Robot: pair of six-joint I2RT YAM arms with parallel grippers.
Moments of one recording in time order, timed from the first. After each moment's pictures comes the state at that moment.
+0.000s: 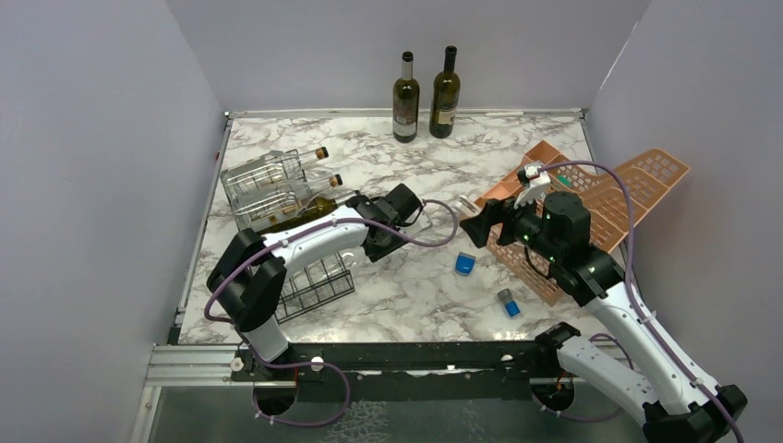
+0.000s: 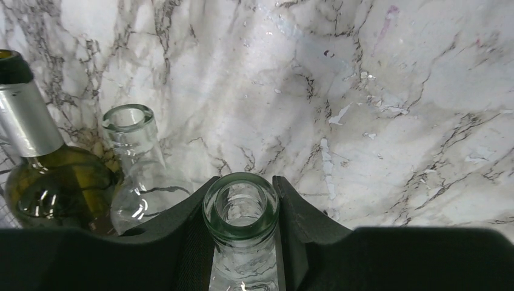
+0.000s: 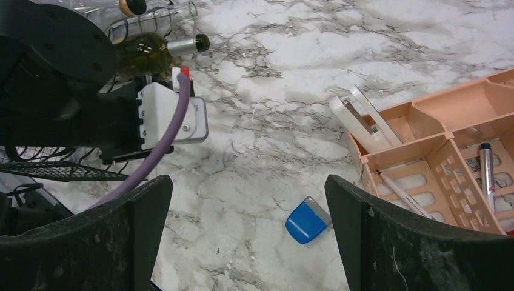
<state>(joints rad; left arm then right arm) -0.83 1.67 1.20 -0.79 -0.18 0.28 0.47 0.78 0.79 -0.34 -0.14 0.27</state>
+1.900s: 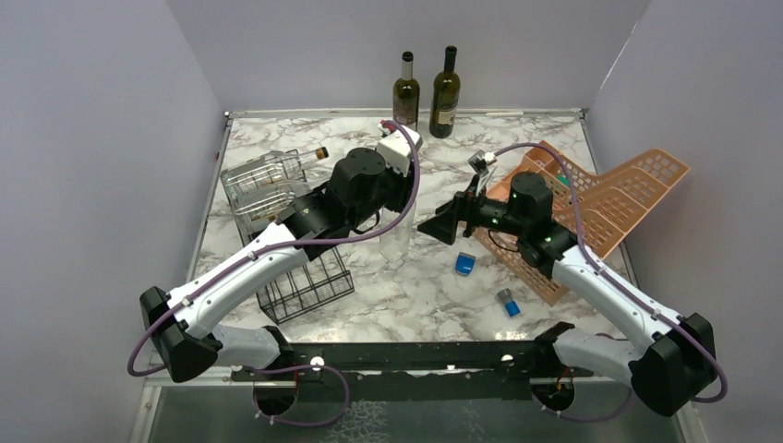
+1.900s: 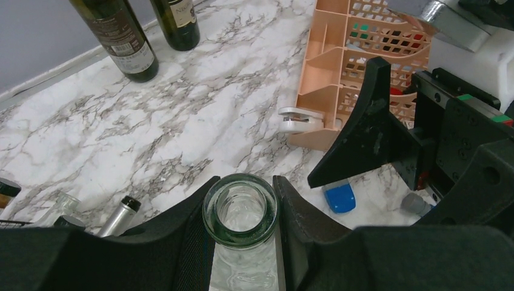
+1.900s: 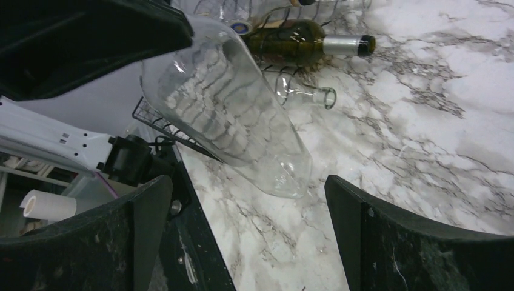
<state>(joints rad) -0.89 1.27 1.33 -0.36 -0.21 -0.10 0.51 1.07 0.77 0.07 -0.61 0.40</state>
